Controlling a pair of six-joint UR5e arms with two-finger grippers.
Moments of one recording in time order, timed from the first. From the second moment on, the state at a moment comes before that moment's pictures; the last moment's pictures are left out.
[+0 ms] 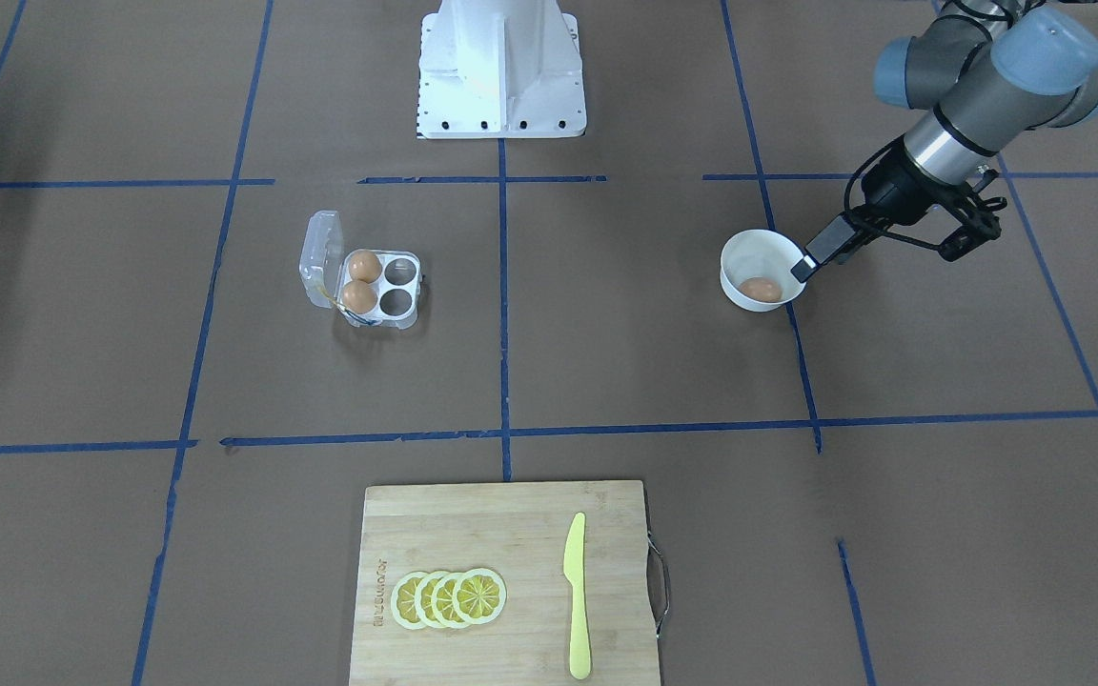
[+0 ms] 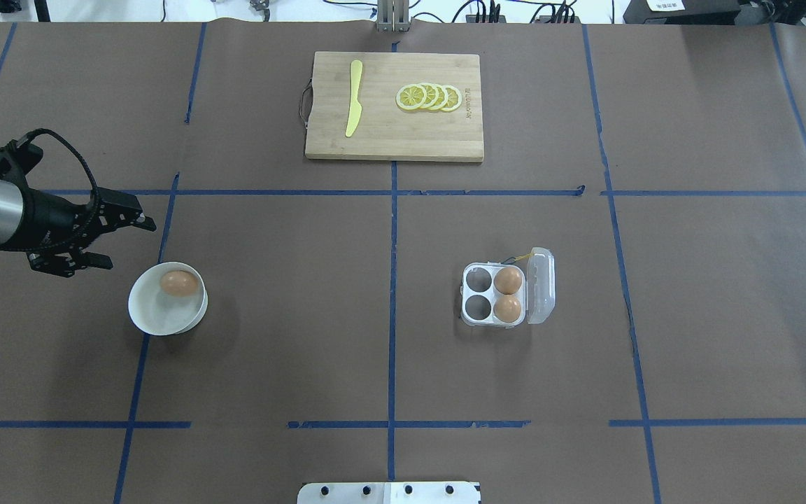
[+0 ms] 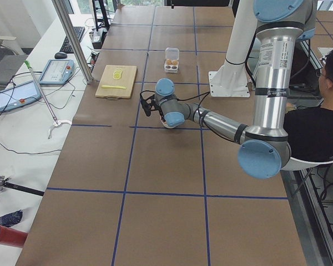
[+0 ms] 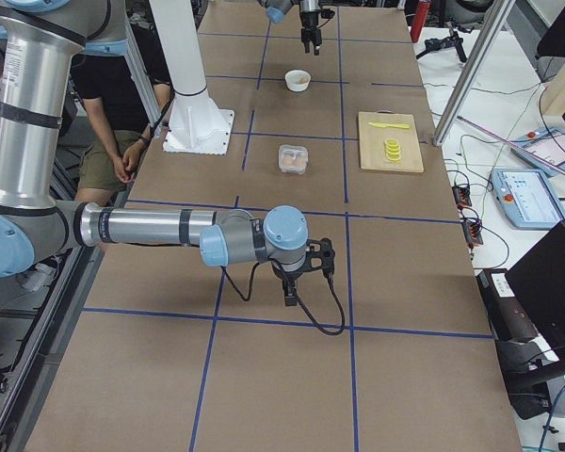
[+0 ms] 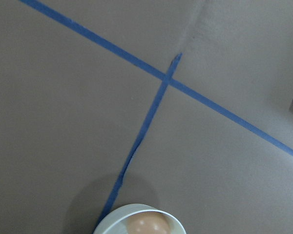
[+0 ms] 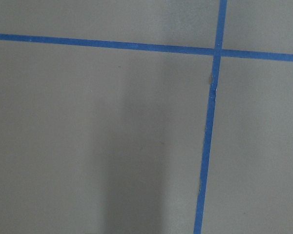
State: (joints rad) left arm -0.81 -1.61 -1.85 -2.34 -2.11 -1.77; right arm 1.48 -1.81 1.80 -1.39 2.45 0.09
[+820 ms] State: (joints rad) left arm -0.63 -1.61 -1.88 -2.25 -1.83 -2.08; right arm 1.47 -1.81 1.80 -1.39 2.45 0.09
